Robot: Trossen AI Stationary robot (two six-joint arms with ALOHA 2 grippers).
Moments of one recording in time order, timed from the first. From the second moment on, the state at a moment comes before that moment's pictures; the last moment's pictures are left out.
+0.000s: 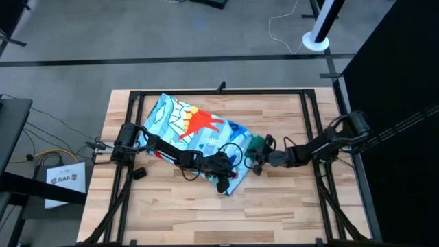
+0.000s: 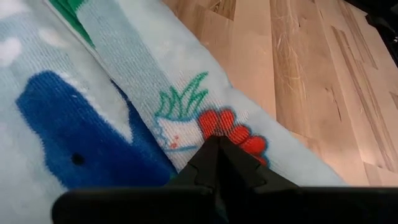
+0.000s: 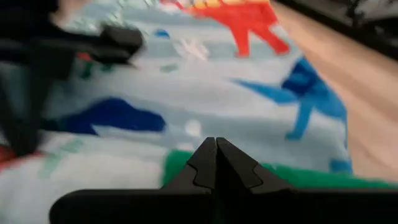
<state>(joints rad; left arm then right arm) -0.16 2.06 0.98 0.42 -0.05 -0.48 0.23 1.60 0.30 0.77 0.61 0.26</state>
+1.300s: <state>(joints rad) 0.05 2.17 1.18 0.45 0.27 0.43 0.23 1.75 0.30 0.85 0.61 0.31</state>
